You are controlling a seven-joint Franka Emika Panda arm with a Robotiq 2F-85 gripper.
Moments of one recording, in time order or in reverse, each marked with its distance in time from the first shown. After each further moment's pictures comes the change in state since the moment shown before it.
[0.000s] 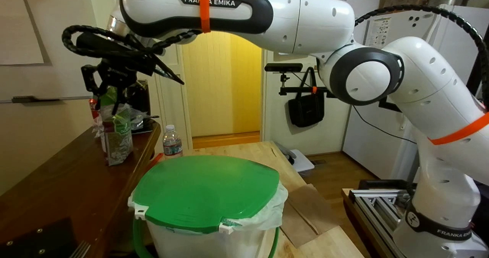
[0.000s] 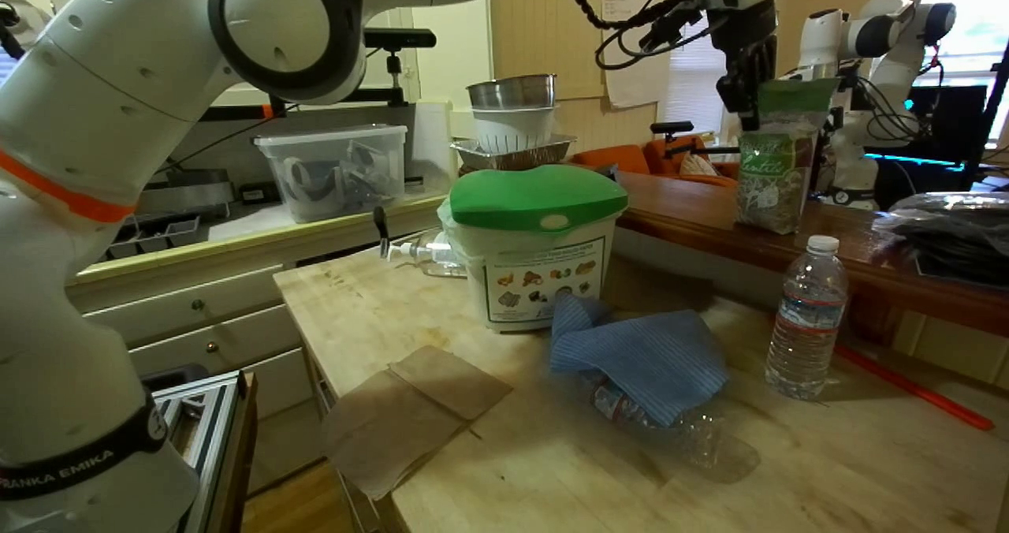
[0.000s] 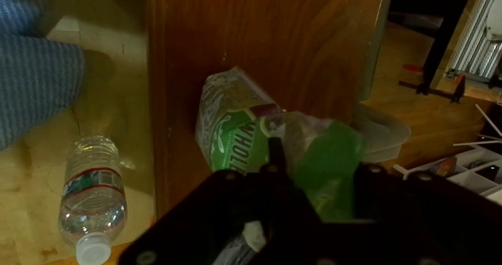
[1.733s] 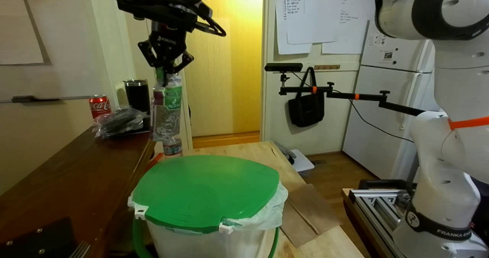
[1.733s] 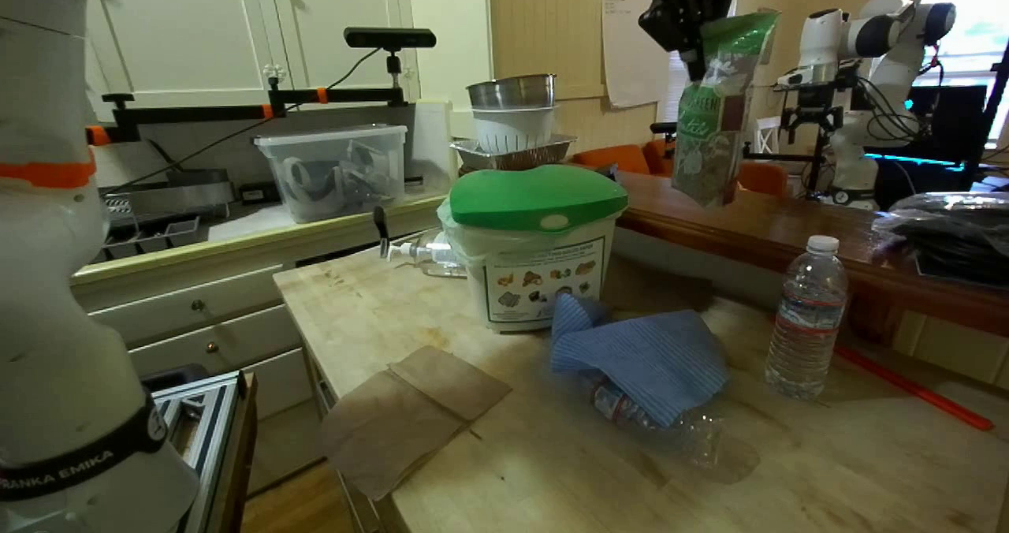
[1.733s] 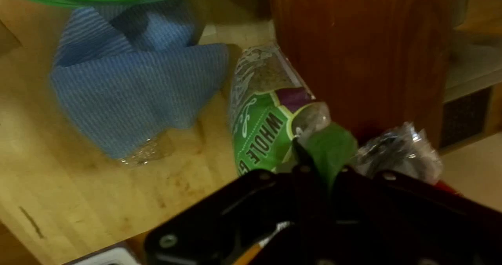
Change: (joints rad) arm 0.098 -0.502 -0.084 -0.570 -0.200 -0.092 0.357
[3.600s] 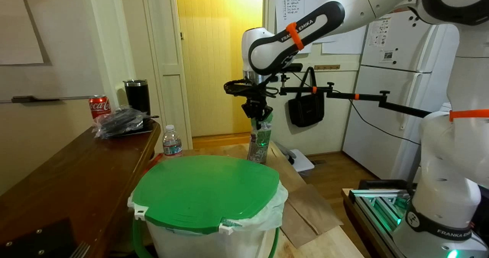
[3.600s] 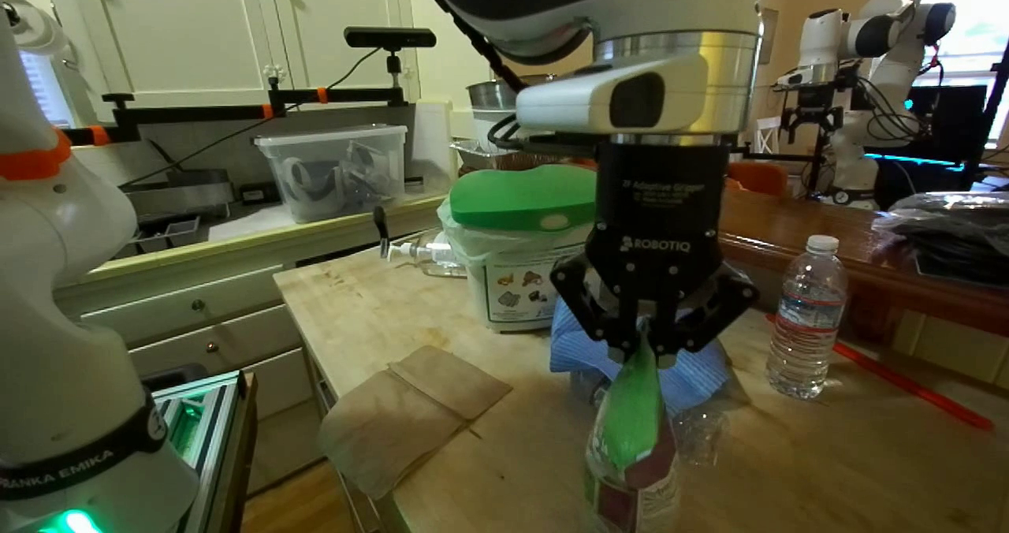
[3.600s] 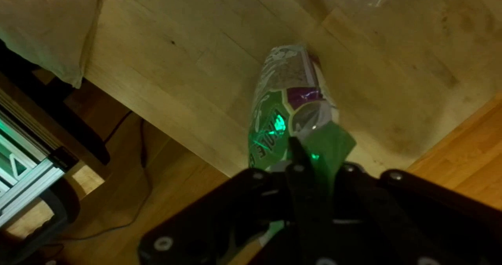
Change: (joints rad) arm -0.291 -0.225 -0.137 -0.740 -0.022 0.184 0.205
